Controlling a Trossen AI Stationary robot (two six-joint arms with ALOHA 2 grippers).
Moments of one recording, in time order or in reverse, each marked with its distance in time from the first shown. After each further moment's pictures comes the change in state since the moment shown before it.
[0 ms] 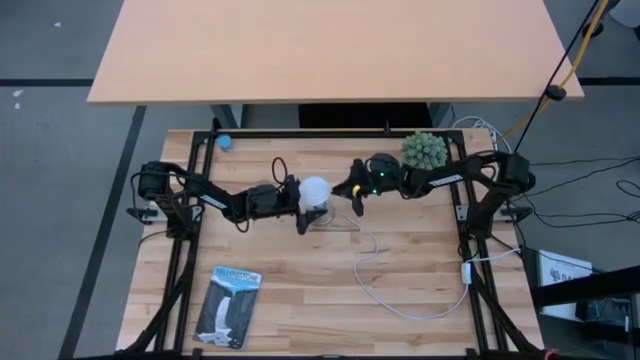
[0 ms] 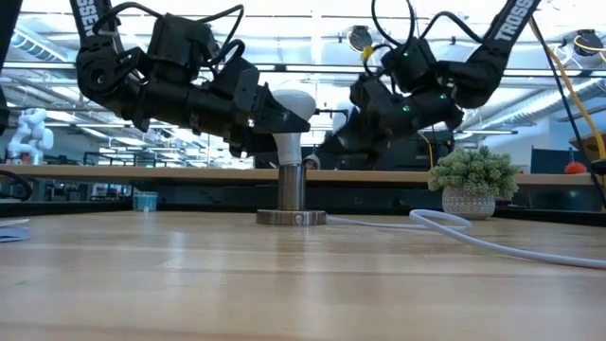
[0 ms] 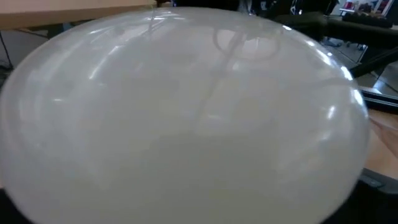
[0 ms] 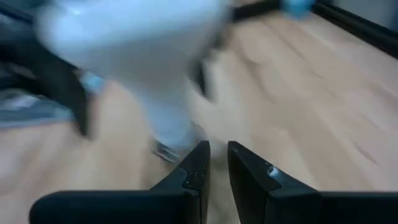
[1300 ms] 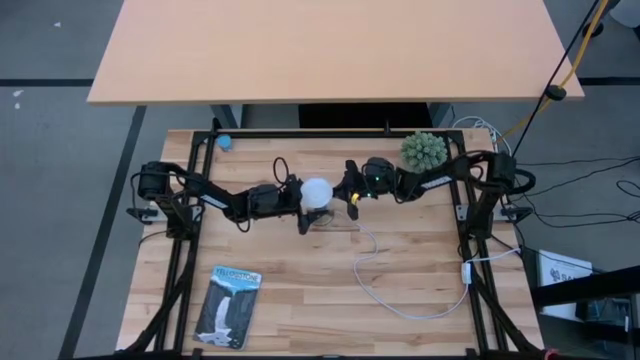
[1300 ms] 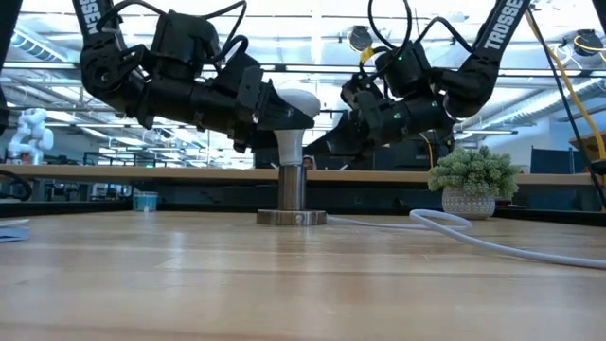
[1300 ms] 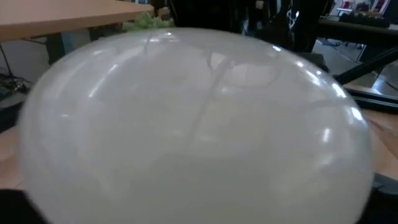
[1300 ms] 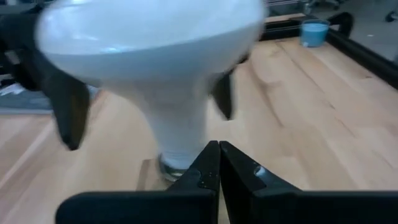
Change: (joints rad) left arm -0.002 0.000 0.025 -0.015 0.000 0.025; right arm 0.027 0.090 0.026 0.121 0.030 -0.118
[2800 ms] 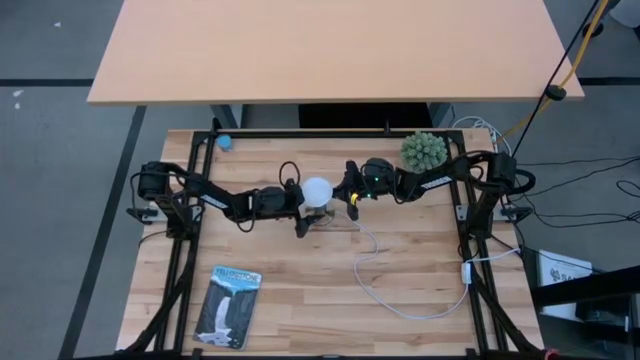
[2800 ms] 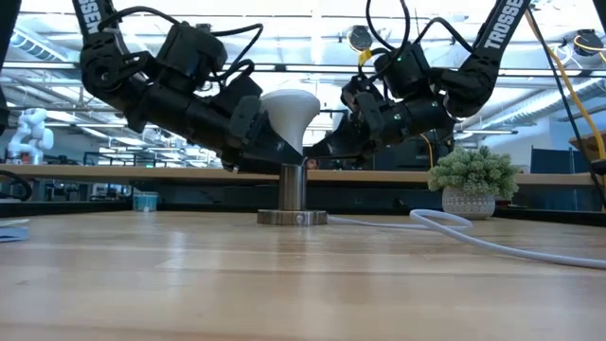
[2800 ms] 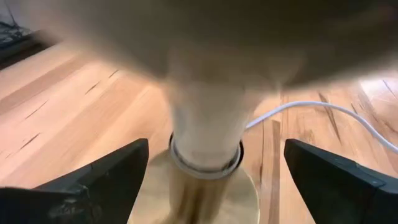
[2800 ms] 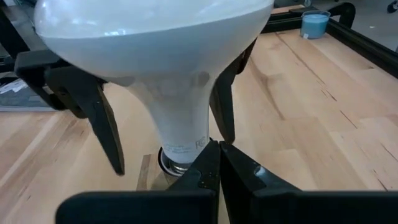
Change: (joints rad) left arm -0.002 -0.009 -0.004 -0.207 -0.013 -0.034; right arm 0.003 -0.001 0.000 -0.025 0.008 0.016
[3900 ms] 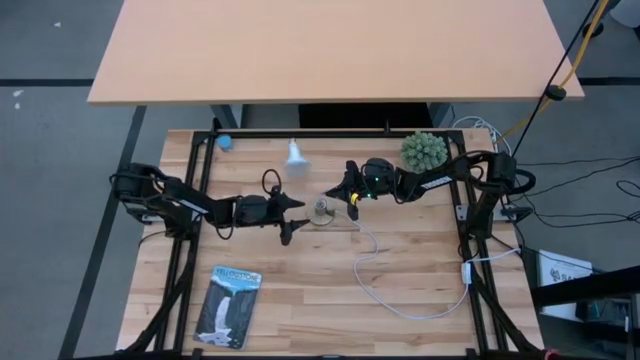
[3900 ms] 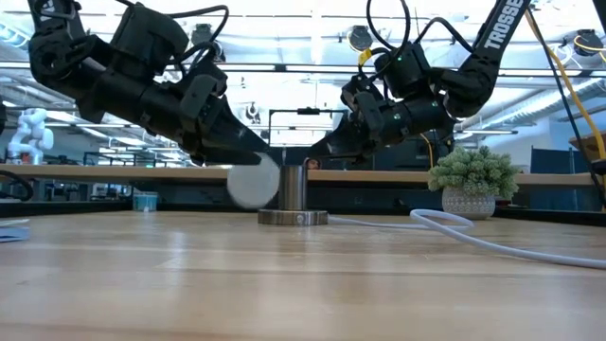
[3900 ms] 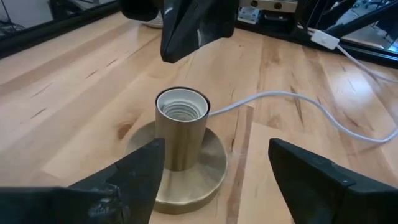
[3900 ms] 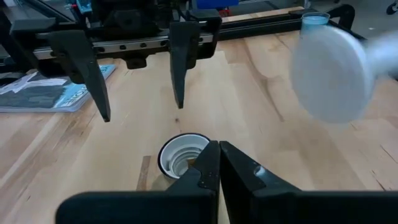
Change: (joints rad) left arm -0.094 -0.172 -0.162 0.009 -0.064 -0.068; right arm 0.000 0.000 0.000 0.007 0.001 -0.001
